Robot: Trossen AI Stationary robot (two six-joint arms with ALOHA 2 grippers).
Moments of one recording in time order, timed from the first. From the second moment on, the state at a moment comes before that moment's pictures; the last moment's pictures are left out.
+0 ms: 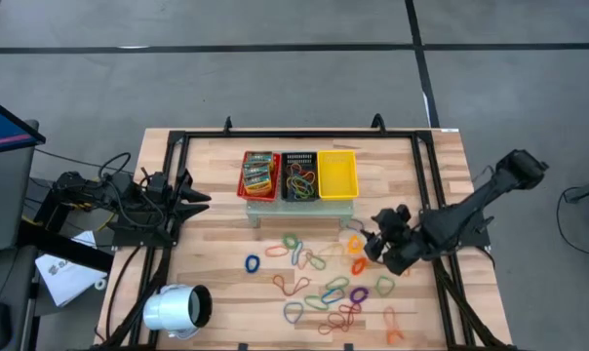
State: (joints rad) left arm -0.30 0.21 0.41 -0.06 -0.28 -0.19; right arm 0.60 1.21 0.71 -0.73 0.81 1.23
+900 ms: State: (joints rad) left arm -0.30 0.21 0.41 -0.06 -0.28 -0.19; right arm 0.55 1.27 0.22 0.01 0.86 1.01
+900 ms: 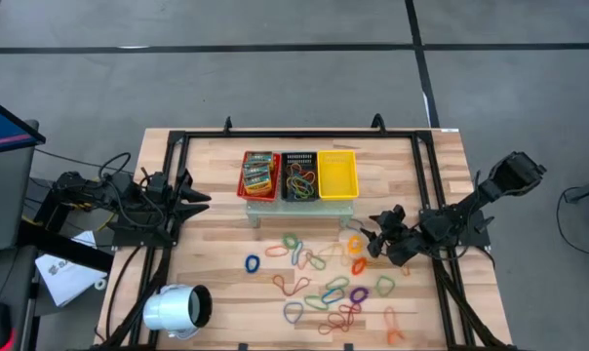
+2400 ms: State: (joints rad) left arm -0.30 0.21 0.41 -0.06 -0.28 -0.20; right arm 0.53 1.62 0.17 0.34 0.93 1.04
